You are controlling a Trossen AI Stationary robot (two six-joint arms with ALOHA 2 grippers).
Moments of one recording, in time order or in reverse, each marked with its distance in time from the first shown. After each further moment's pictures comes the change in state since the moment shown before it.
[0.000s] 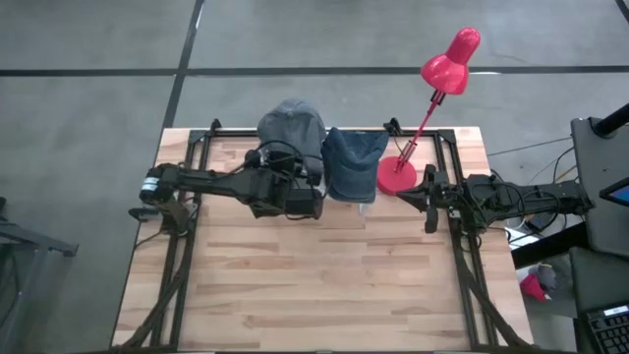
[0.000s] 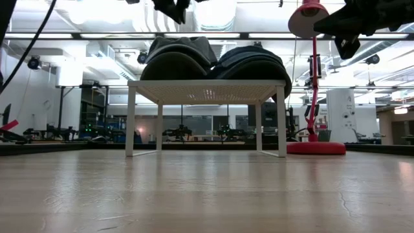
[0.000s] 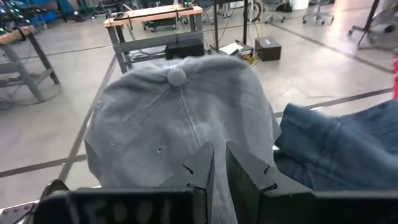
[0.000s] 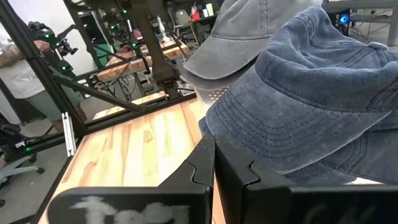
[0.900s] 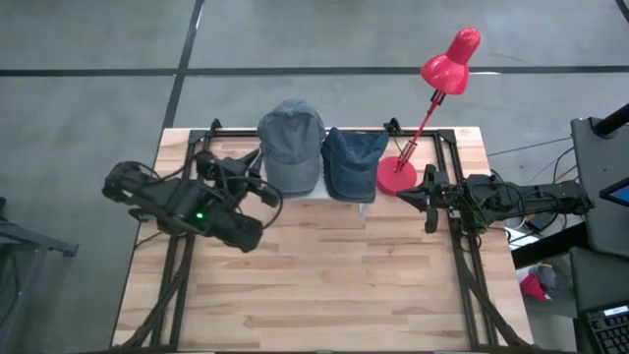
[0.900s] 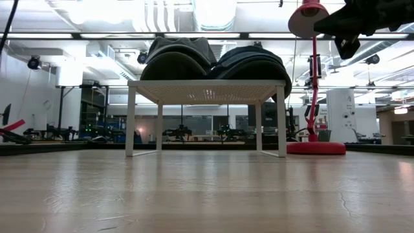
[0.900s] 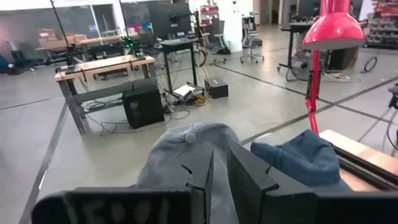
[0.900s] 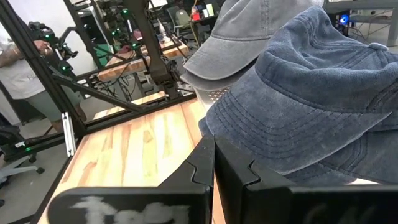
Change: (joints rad) left arm -0.287 -0.264 0.000 -0.105 -0.156 0.154; right arm 0.000 0.000 0.000 0.001 0.000 -0.003
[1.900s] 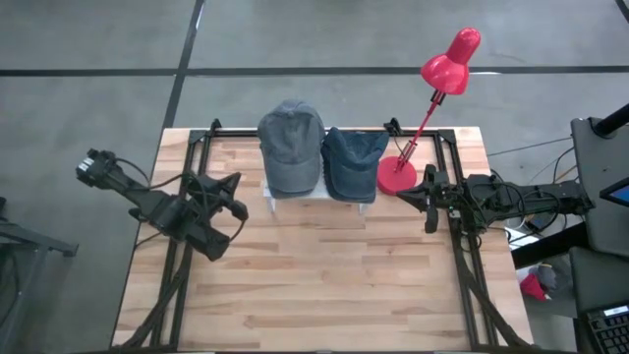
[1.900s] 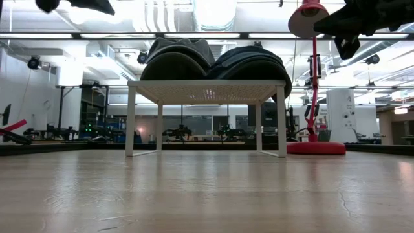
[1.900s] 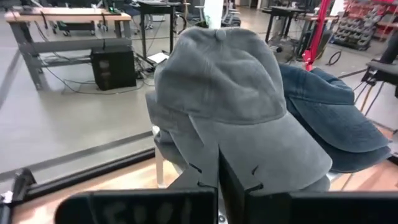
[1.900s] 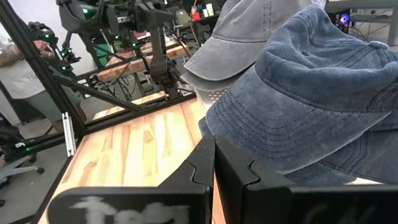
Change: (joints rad) left arm -0.120 -0.411 -0.743 0.132 0.103 -0.359; right arm 0.000 0.000 0.000 -0.001 0.000 0.003
